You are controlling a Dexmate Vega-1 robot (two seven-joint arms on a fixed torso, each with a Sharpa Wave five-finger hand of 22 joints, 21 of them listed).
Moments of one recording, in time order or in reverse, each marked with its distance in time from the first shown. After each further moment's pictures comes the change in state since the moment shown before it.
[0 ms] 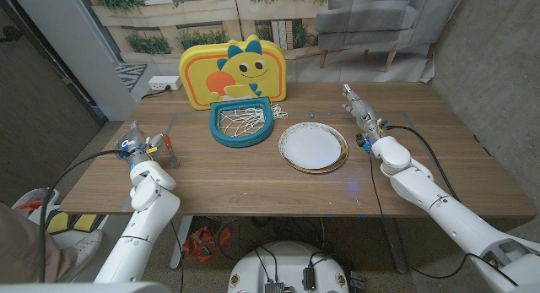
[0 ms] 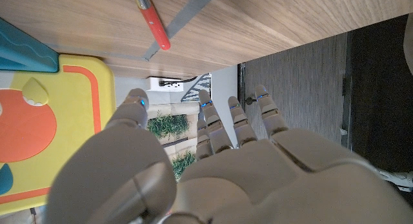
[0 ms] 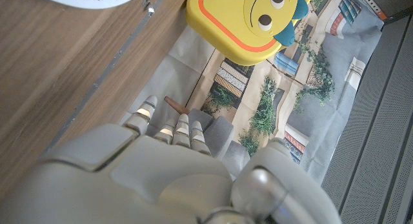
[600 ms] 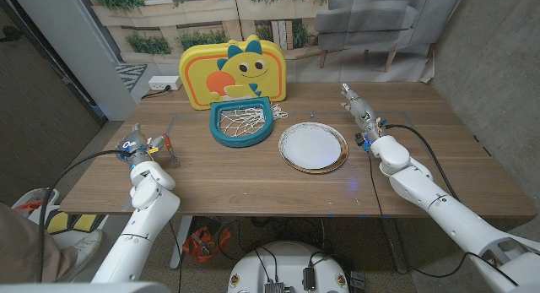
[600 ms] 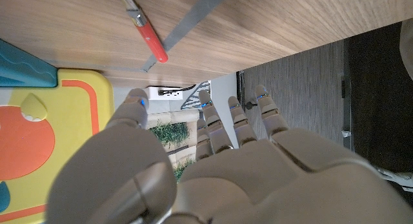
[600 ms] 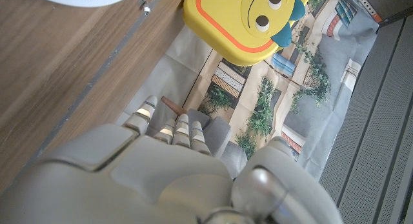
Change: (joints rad) left arm -0.017 0.024 0.018 0.030 -0.001 0.022 -0.023; left_hand 0.004 0.004 -0.013 -0.004 0.000 0.005 -0.005 0.000 0.000 0.000 0.000 -0.006 0.002 0.000 0.000 0.000 0.000 0.000 0.000 0.000 0.000; right arm 0.007 0.001 -0.007 0.005 -0.007 0.012 -0.004; right_hand 0.009 -0.004 0.000 -0.006 0.000 0.000 0.000 0.000 0.000 0.000 0.000 0.000 0.000 0.000 0.000 -0.004 0.000 0.000 0.000 0.000 0.000
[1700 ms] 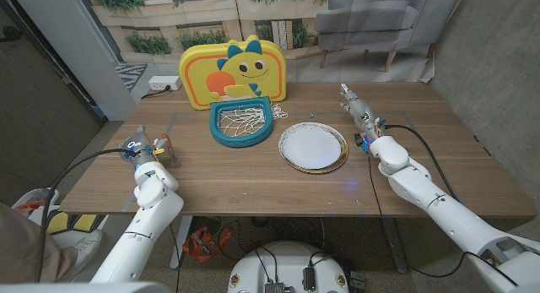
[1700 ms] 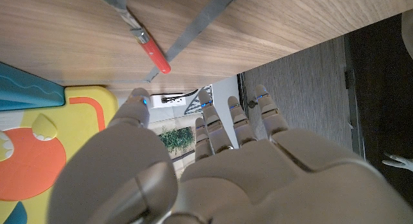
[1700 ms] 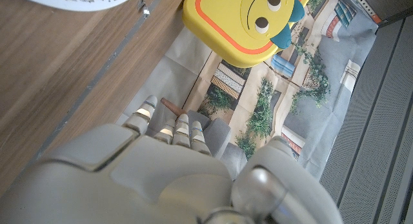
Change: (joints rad) left arm -0.015 0.030 0.058 0.029 0.042 0.040 -0.014; left_hand 0.021 0.007 -0.004 -0.004 0.000 0.025 -0.014 0.000 0.000 0.011 -0.011 -0.008 0.005 0.004 -0.004 0.000 0.000 0.000 0.000 0.000 0.000; right arm 0.004 0.003 -0.007 0.006 0.000 0.002 0.001; right_hand 0.004 0.004 -0.003 -0.002 -0.008 0.000 0.000 0.000 0.000 0.000 0.000 0.000 0.000 0.000 0.000 0.000 0.000 0.000 0.000 0.000 0.000
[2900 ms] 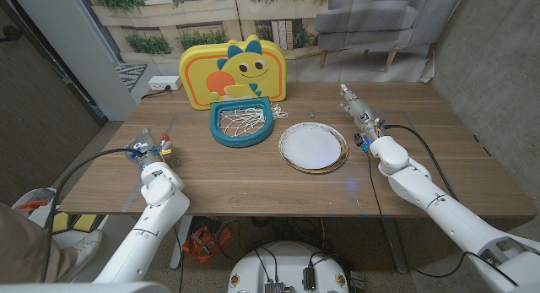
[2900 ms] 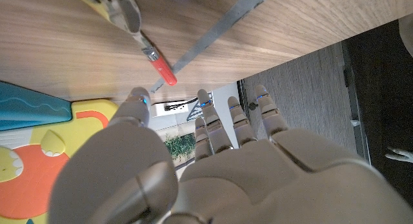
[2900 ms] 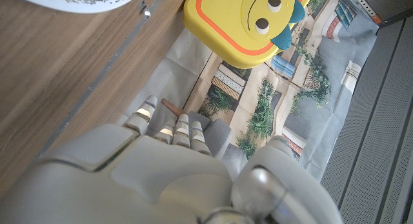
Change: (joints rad) left arm -0.029 -0.005 0.045 0.039 0.026 0.039 -0.007; left_hand 0.009 0.009 -0.012 0.004 0.000 0.000 0.000 -0.004 0.000 0.011 0.011 -0.007 0.005 0.000 0.000 -0.008 0.000 0.000 0.000 -0.003 0.000; right arm 0.001 -0.001 0.000 -0.001 0.002 -0.005 0.004; right_hand 0.000 0.000 0.004 -0.004 0.000 0.000 0.000 0.000 0.000 0.006 -0.006 0.000 0.000 0.000 0.000 0.000 0.000 0.000 0.000 0.000 0.000
